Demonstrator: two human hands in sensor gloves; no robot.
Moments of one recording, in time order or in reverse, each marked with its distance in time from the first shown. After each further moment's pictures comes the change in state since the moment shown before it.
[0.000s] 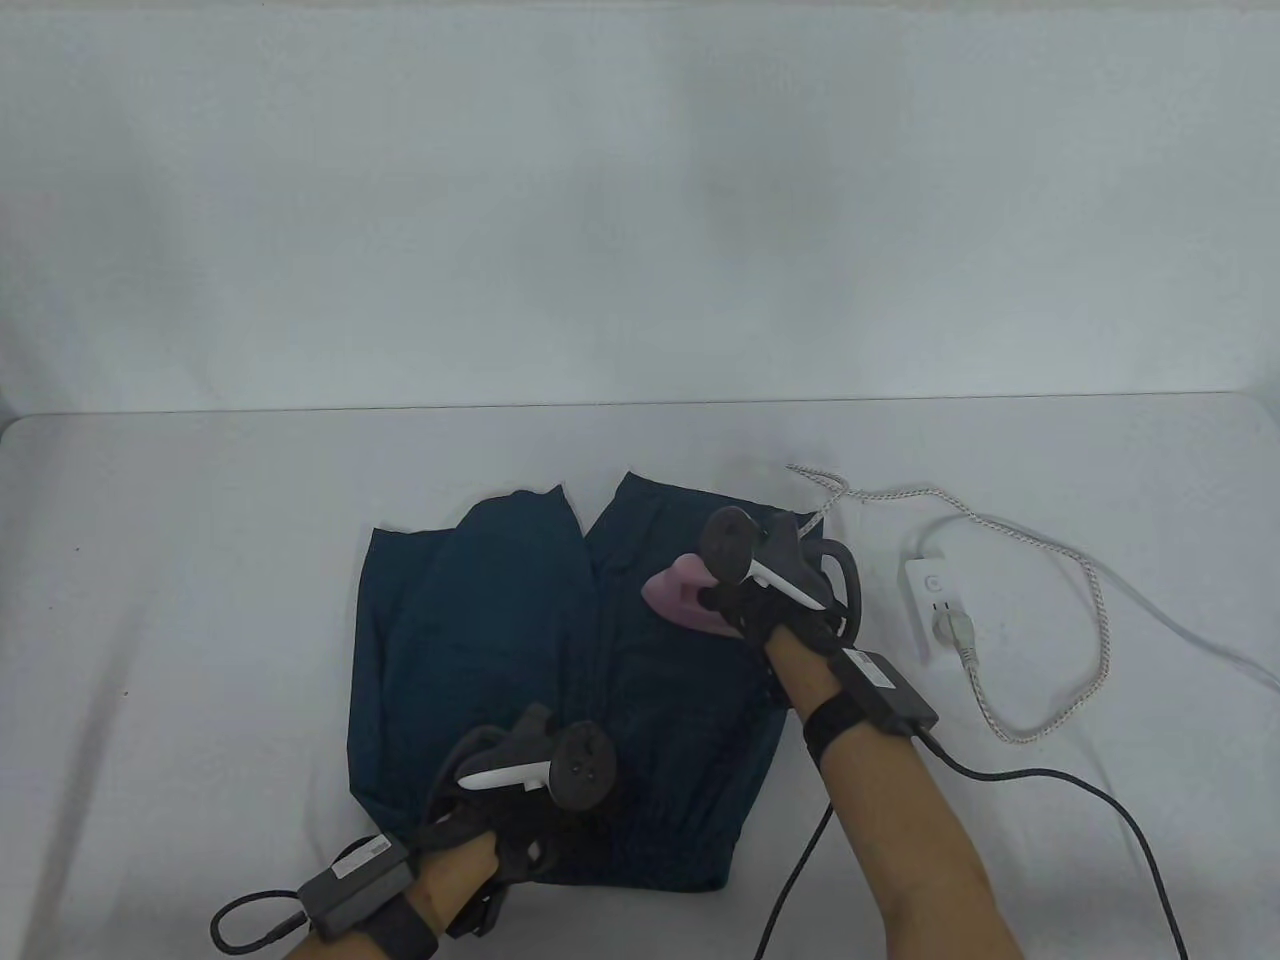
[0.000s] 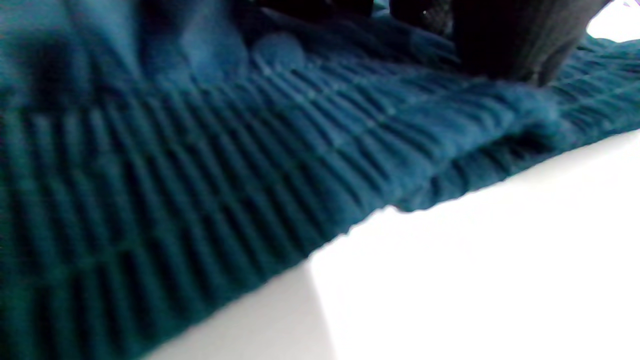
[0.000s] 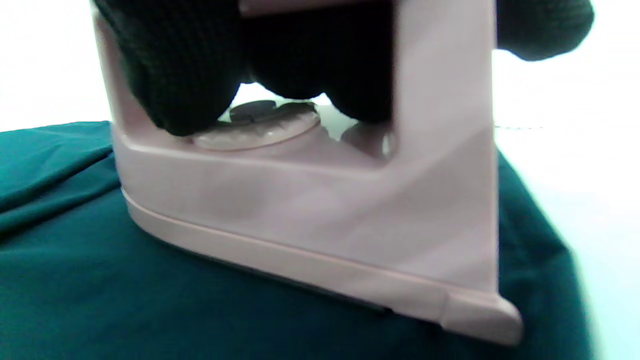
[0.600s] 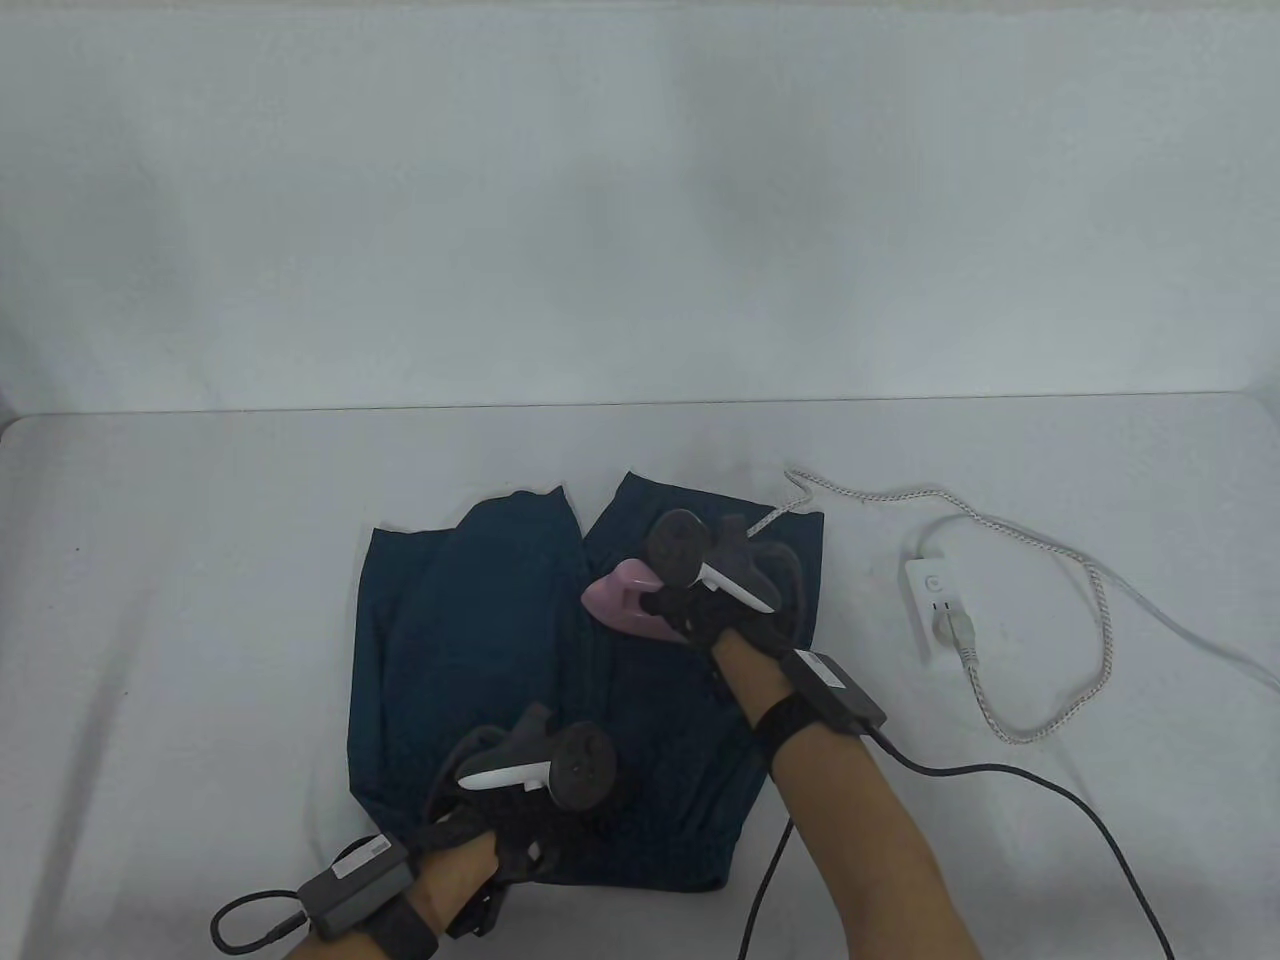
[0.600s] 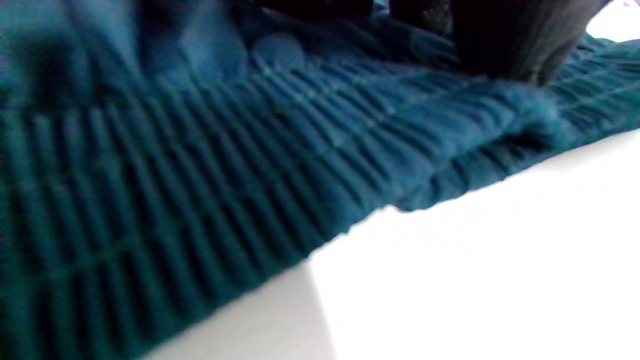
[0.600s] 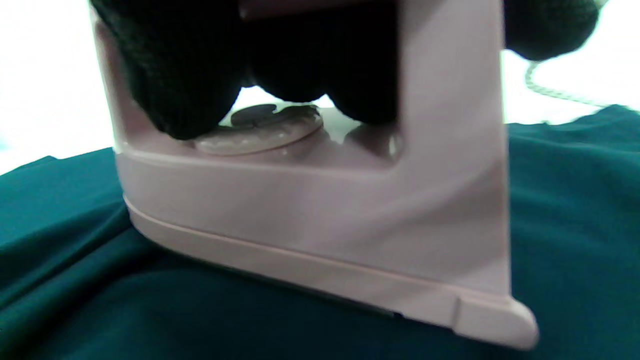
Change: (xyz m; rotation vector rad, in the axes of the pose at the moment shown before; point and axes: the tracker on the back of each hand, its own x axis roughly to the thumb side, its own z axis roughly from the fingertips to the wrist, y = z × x) left_hand 0.000 0.000 0.000 0.000 0.000 -0.001; right_hand 0.075 0.007 -0.007 -0.005 -0.125 -0.072
